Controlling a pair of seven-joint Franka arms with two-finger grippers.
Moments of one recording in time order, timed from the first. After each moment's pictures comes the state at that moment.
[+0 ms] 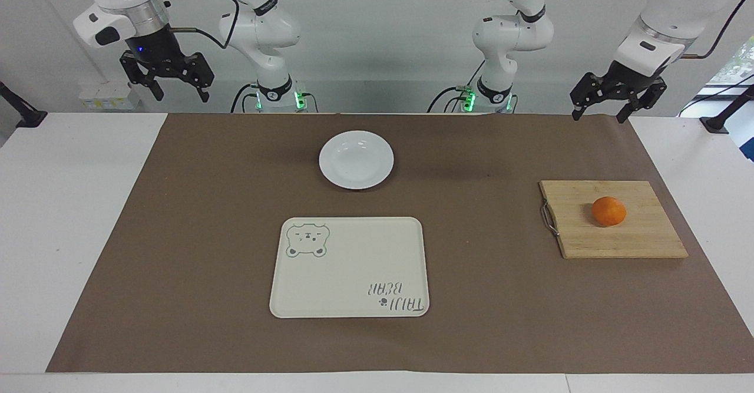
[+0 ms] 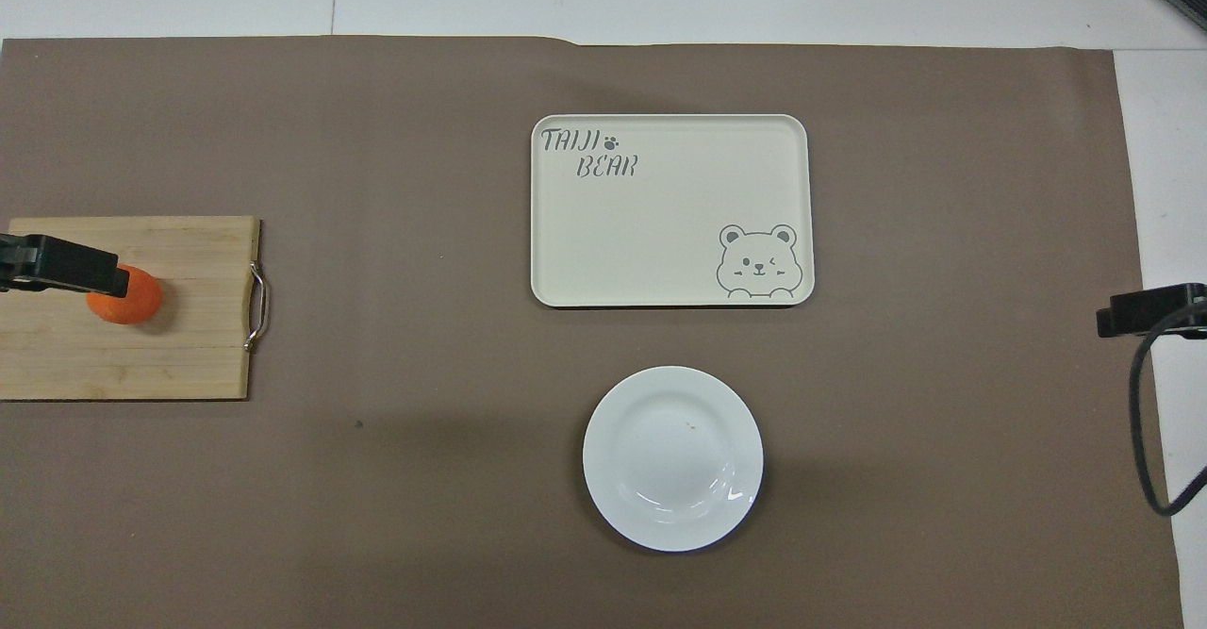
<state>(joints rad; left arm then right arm) -0.05 -0.04 0.00 -1.55 -0.02 1.50 0.06 0.00 -0.14 -0.05 -1.65 -0.02 1.49 0.00</state>
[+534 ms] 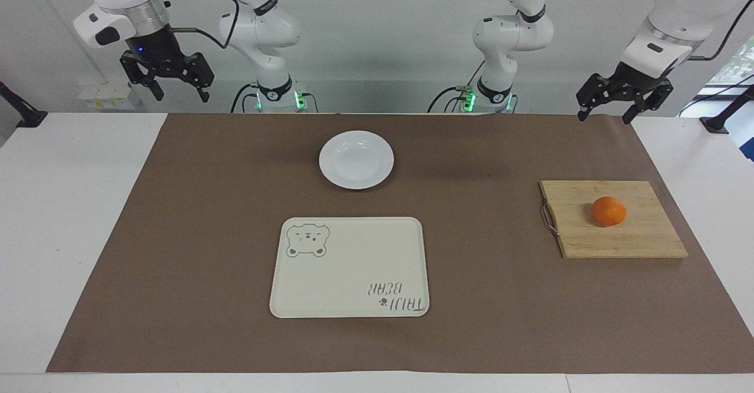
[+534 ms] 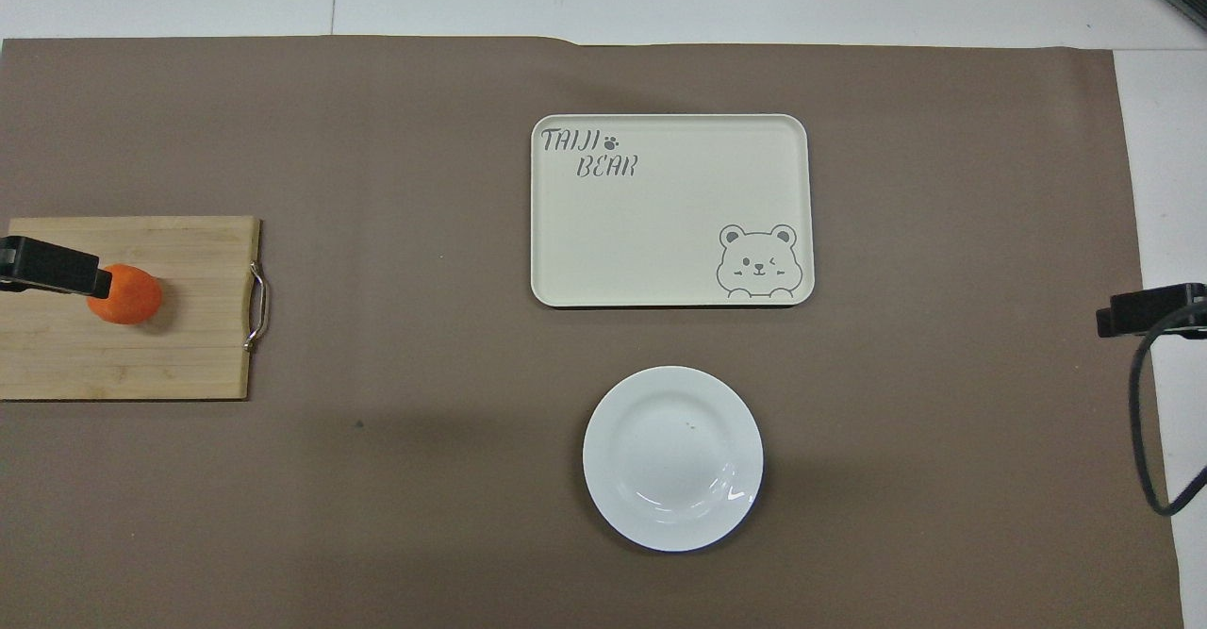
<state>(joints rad) 0.00 -0.03 0.00 -1.57 -0.02 1.51 0.13 0.00 -0.14 -0.05 -1.65 -0.02 1.49 0.00</state>
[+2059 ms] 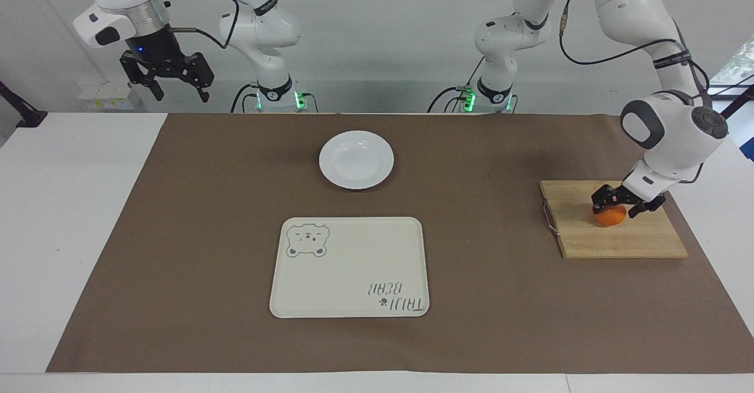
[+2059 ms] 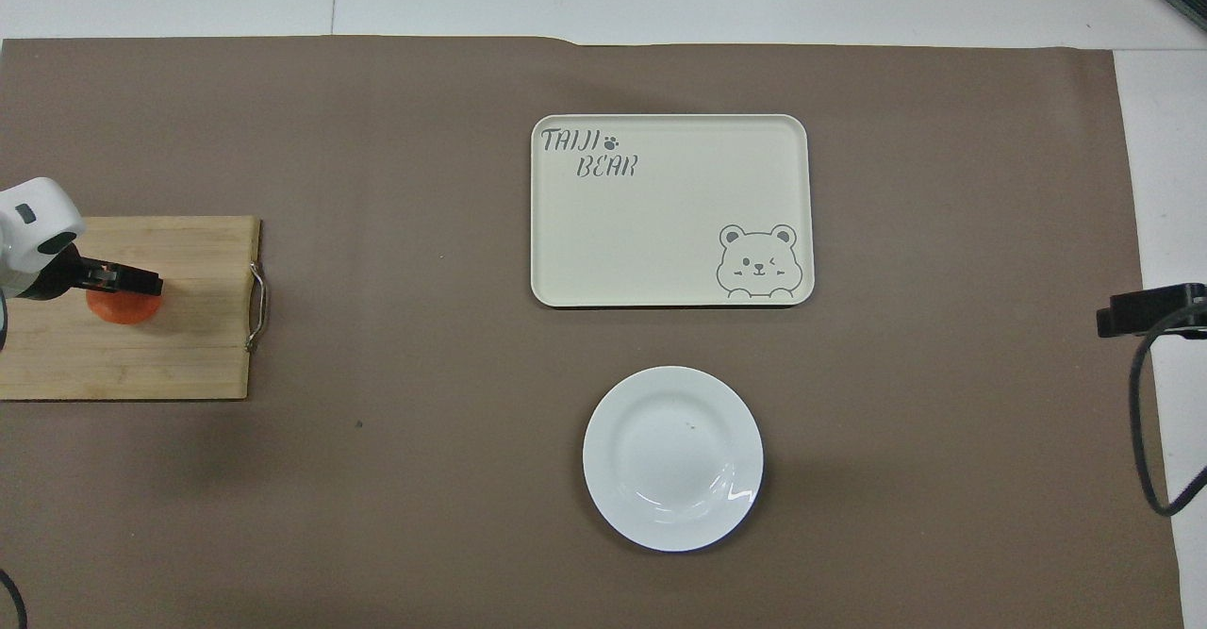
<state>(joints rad) 0.22 0.27 0.01 -1.95 -0.03 2.25 0.44 0.00 -0.14 -0.05 -1.65 -0.02 1.49 0.00</state>
